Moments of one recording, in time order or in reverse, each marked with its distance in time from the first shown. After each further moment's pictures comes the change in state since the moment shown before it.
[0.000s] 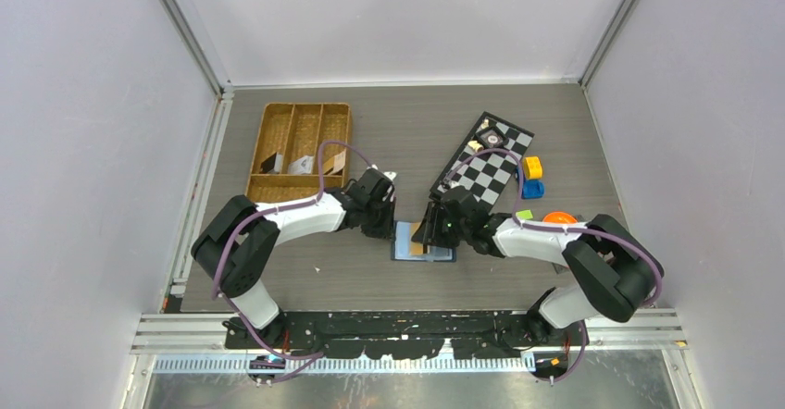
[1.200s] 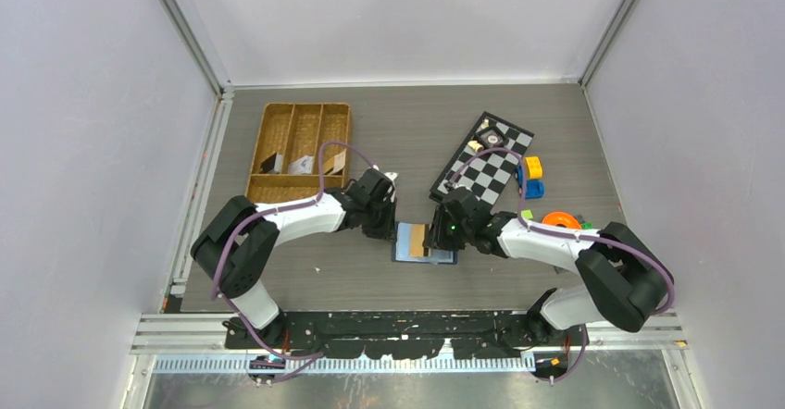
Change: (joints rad) left arm -0.002 -0.003 -0.001 0.005 0.029 0.000; right arm 0.013 -0.084 0.023 -0.201 0.063 -0.029
